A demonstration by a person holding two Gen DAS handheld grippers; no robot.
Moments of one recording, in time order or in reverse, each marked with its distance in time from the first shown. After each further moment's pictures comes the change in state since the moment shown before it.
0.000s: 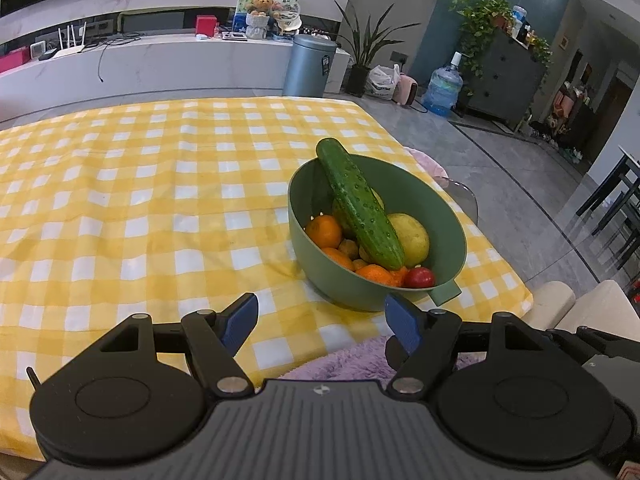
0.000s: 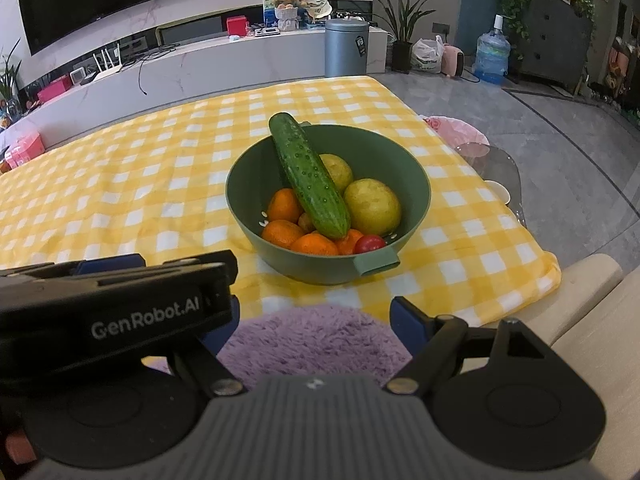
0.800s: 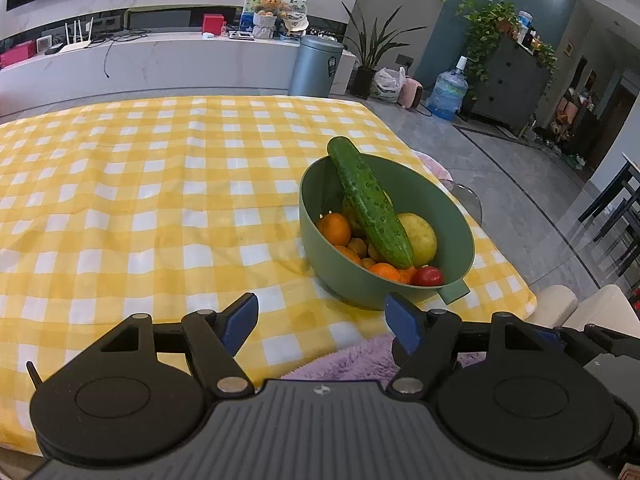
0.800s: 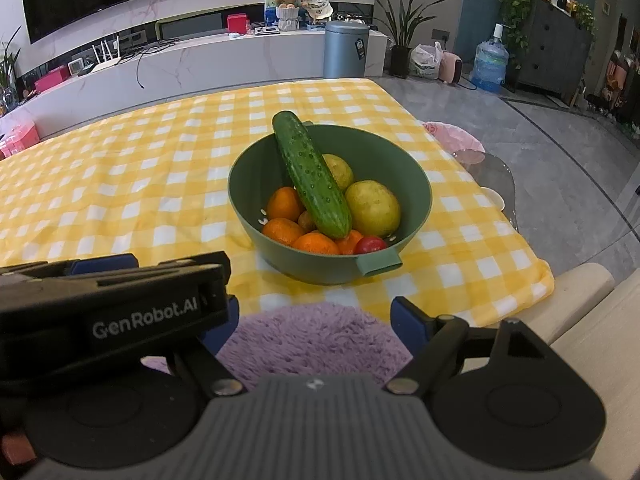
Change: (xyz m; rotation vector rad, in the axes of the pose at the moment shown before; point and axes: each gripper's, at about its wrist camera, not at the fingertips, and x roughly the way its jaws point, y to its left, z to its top) left arm 0.000 0.009 -0.003 -0.024 -0.004 0.003; right arm 0.001 0.009 -0.001 -0.032 -0.005 -0.032
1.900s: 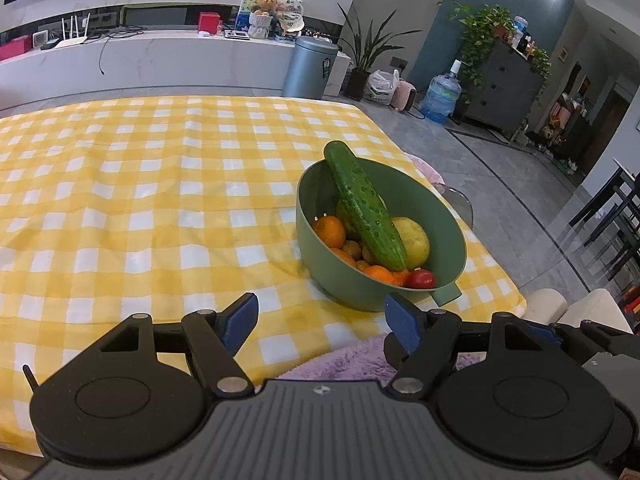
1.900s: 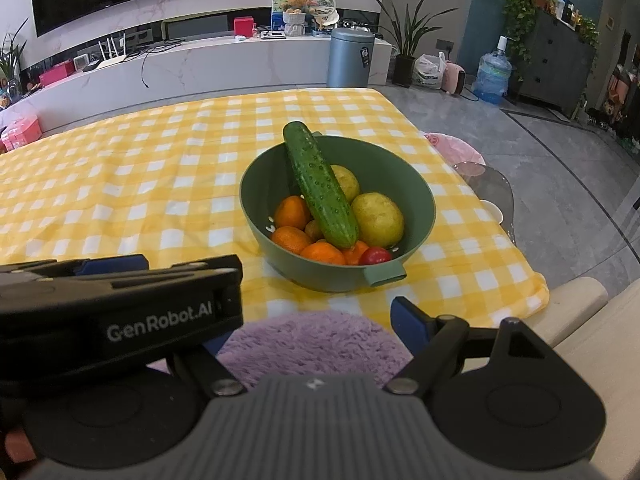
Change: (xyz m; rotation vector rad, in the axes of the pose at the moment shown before) left arm -0.003 0.004 0.001 -0.011 0.001 -0.029; right arm -0.011 0.011 0.003 -0.032 -0.015 -0.008
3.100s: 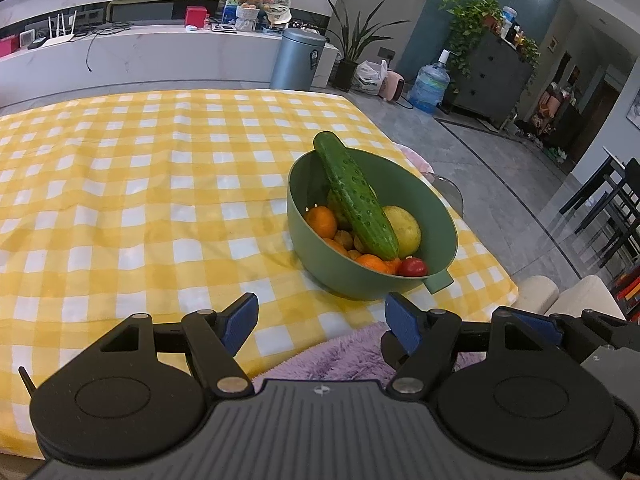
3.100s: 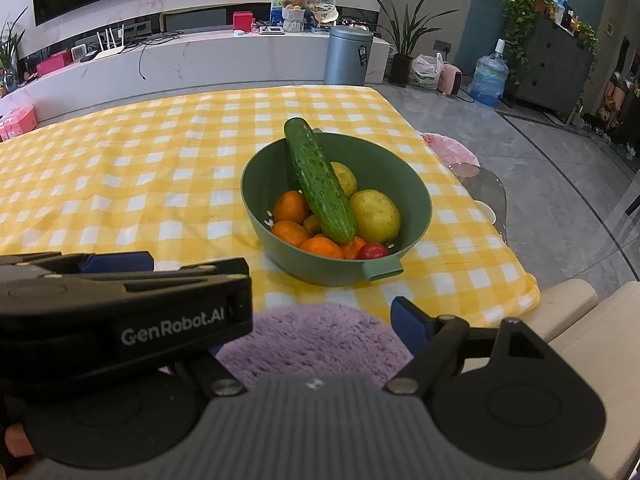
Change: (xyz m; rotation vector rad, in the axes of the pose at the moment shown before) left arm -0.003 0.001 -0.002 0.024 0.025 -0.034; right arm -0.005 0.007 -0.002 -0.024 0.012 -0.029
